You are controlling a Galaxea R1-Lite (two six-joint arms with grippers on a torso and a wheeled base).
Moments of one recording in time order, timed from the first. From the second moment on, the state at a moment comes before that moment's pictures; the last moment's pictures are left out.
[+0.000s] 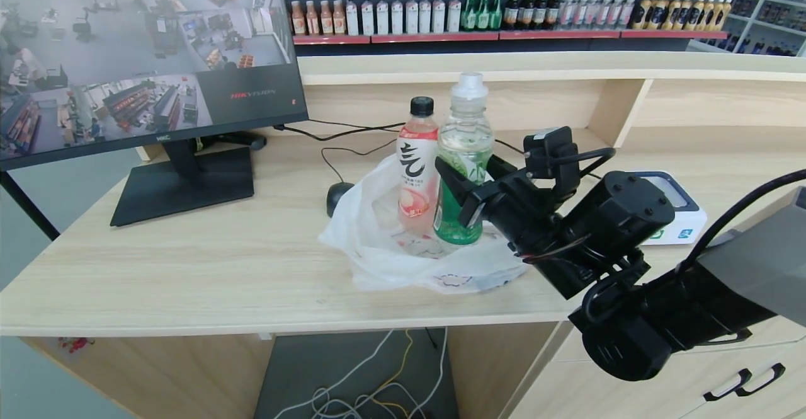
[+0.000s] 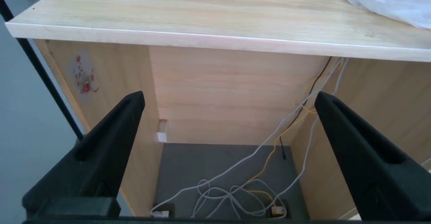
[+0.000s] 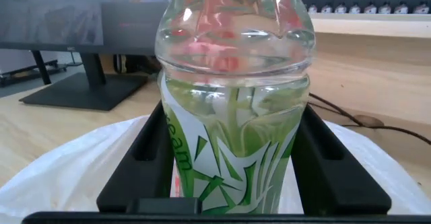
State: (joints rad) left arm 0.00 0.00 0.00 0.00 0.00 0.00; right arm 0.61 2.04 -0.87 -1.57 0.02 -0.07
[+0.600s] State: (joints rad) left arm 0.00 0.00 0.00 0.00 0.00 0.00; right arm 0.56 2.08 -0.88 -1.57 0.02 -0.07
